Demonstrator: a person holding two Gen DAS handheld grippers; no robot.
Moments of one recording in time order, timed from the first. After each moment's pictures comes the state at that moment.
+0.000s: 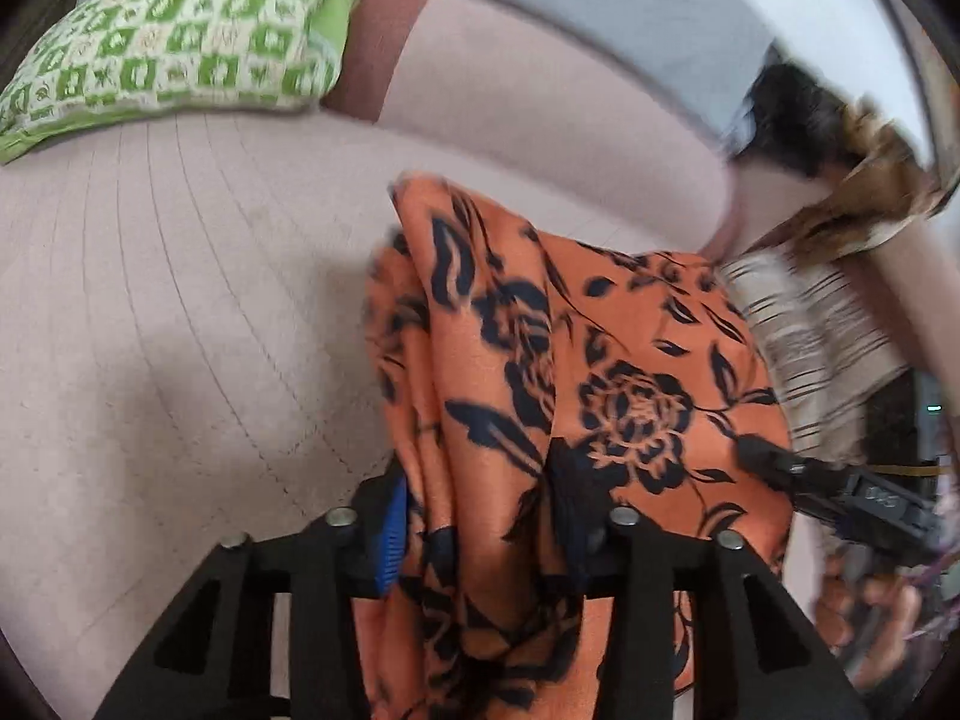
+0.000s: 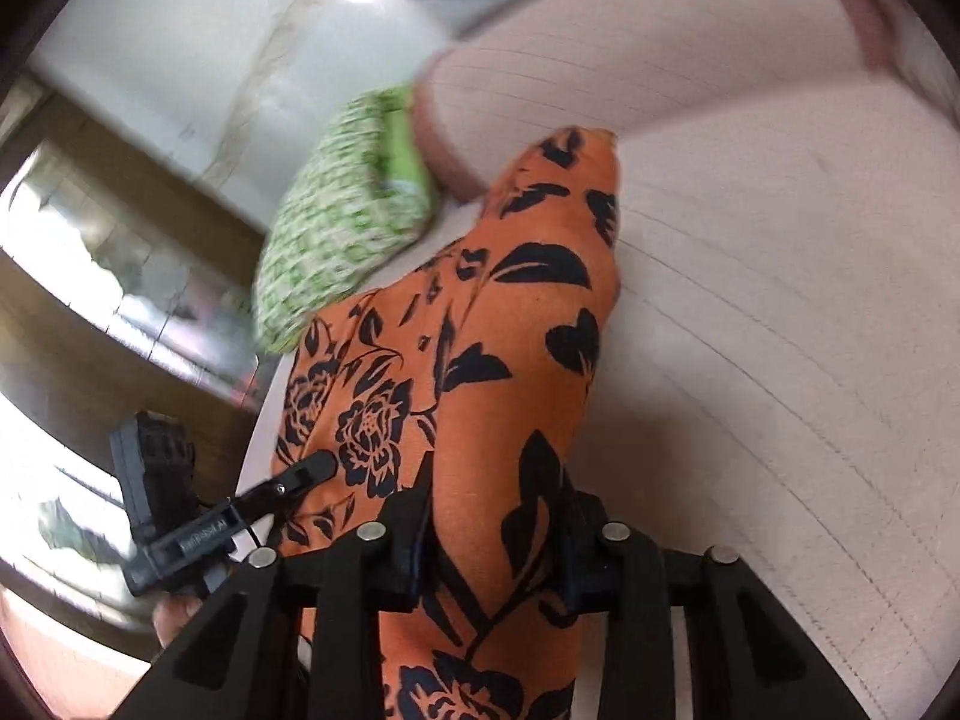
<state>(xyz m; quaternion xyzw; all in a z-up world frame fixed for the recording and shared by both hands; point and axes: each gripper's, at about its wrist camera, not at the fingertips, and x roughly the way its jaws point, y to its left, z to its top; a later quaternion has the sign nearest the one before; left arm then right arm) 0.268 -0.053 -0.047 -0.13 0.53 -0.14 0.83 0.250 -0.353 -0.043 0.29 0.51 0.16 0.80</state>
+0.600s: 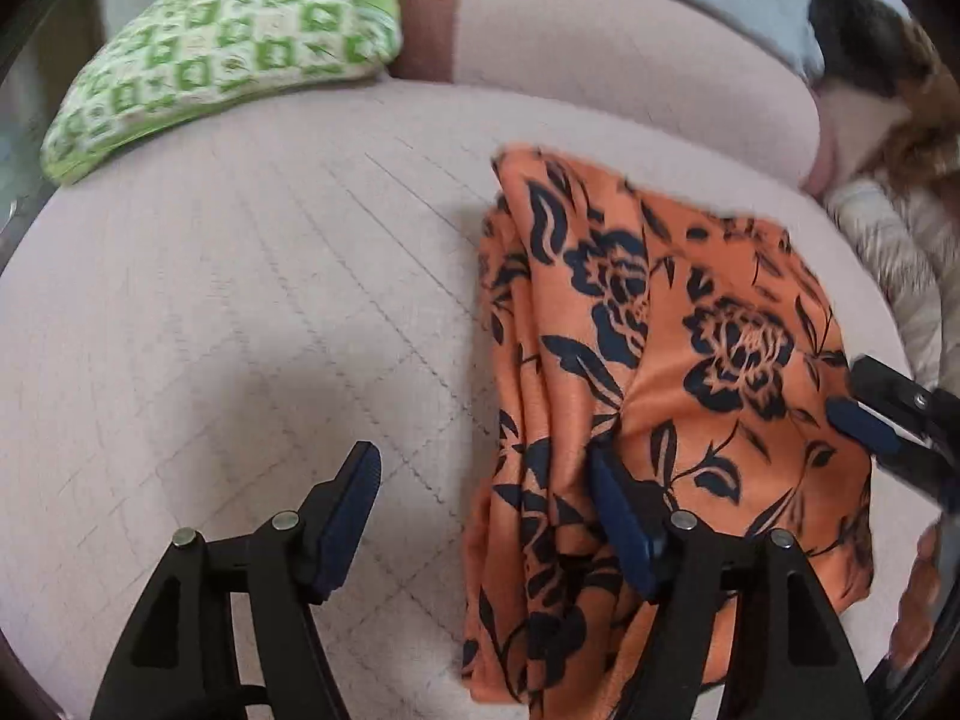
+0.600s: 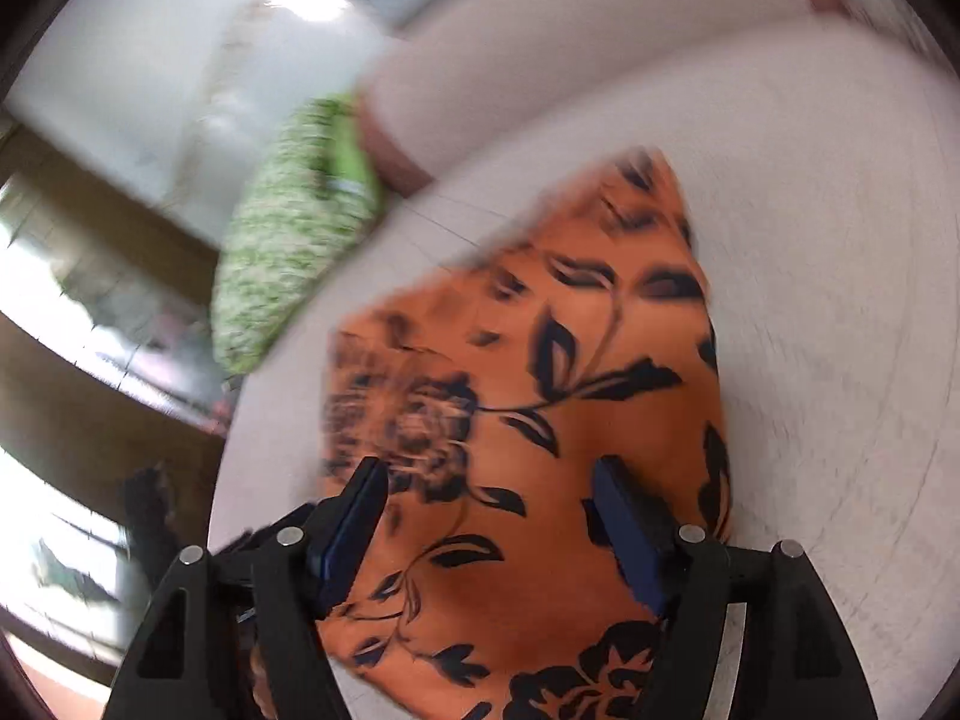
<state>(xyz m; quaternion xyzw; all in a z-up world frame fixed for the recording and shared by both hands) 0.237 -0.062 -0.055 -0.03 0.54 -0.04 0.84 0.242 -0.322 -0.065 0.31 0.48 0.15 0.81</state>
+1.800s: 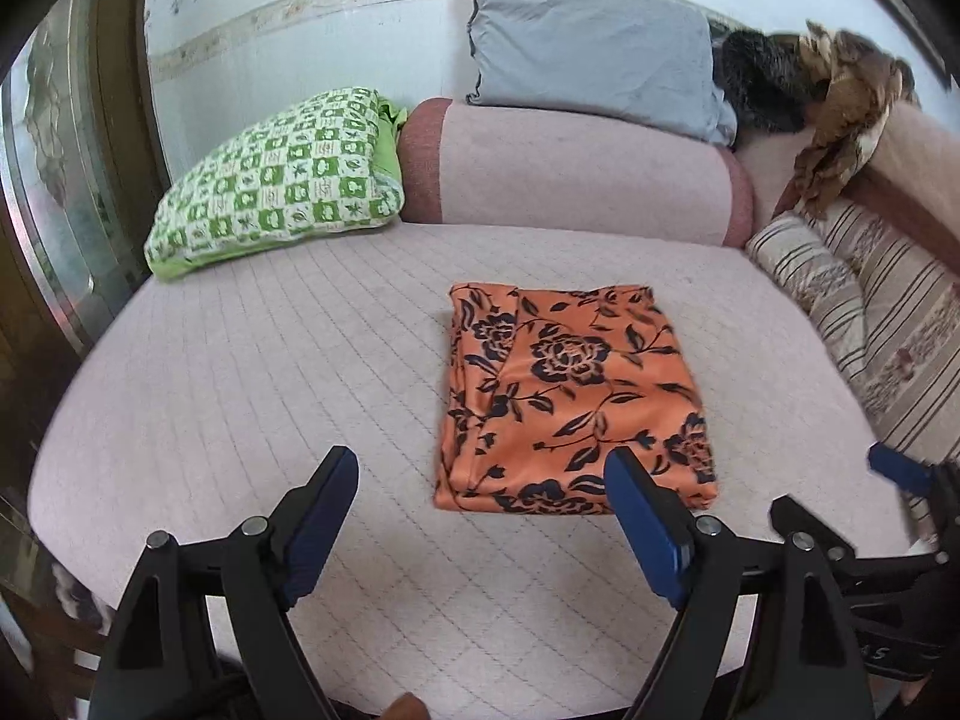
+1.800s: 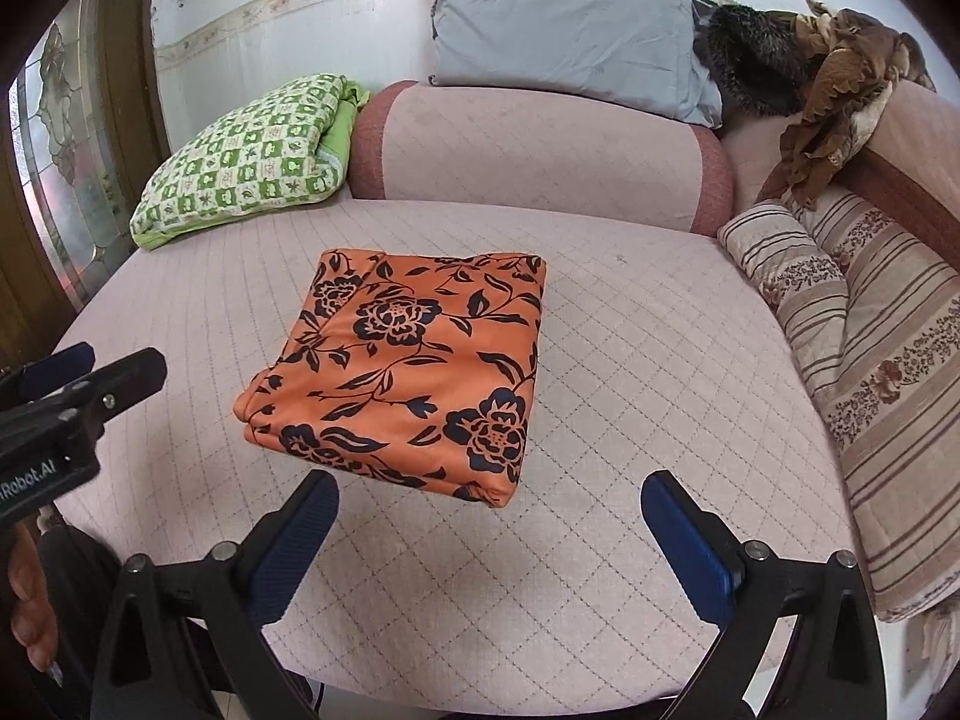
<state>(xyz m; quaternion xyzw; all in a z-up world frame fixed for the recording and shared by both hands) 0.088 -0.098 0.088 0.02 0.43 -0.03 0.90 0.064 -0.287 0.073 -0.01 0.45 0.00 0.89</state>
